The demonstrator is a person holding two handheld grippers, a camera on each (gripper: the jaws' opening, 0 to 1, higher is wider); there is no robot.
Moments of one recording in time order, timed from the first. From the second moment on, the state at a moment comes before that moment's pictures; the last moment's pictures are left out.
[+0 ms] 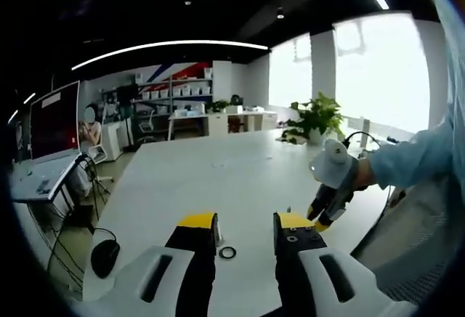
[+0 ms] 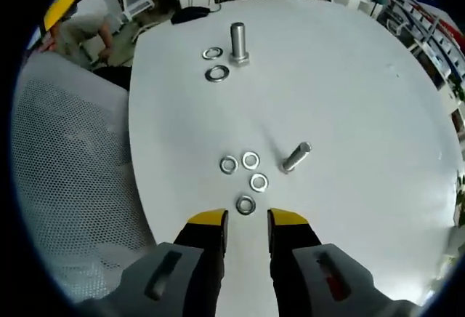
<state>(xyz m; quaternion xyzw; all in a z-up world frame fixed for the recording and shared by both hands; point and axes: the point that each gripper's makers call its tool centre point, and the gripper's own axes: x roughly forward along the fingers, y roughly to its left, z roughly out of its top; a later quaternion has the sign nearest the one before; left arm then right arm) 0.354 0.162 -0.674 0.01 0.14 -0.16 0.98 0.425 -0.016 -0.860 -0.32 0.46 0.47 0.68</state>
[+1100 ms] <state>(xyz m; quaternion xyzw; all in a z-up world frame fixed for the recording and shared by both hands) 0.349 0.143 -0.683 0.00 0.16 -0.22 0.96 0.423 -0.010 -0.877 -0.33 0.46 0.47 0.68</state>
